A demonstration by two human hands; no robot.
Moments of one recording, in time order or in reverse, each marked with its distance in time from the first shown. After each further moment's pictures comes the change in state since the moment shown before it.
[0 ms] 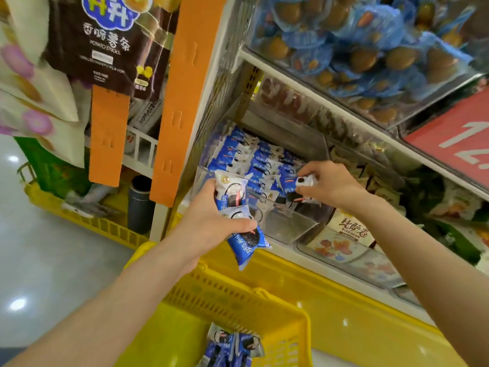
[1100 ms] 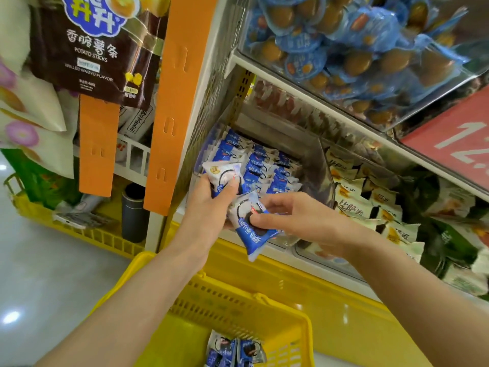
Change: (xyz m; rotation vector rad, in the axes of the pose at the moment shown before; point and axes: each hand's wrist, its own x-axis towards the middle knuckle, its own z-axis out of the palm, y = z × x) left_hand 0.010 0.016 0.011 -0.221 0.100 0.022; right_hand -0.070 -0.068 -0.001 0.737 -0.480 -0.028
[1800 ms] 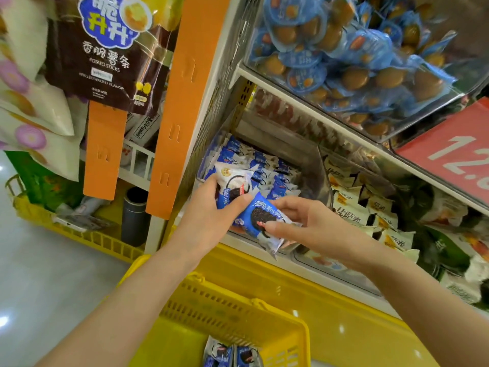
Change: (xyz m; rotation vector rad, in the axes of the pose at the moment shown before) left_hand -0.002 0.006 -0.010 0.194 -0.065 0.238; right_hand -0.022 -0.001 -0.006 -0.053 0.077 -0.077
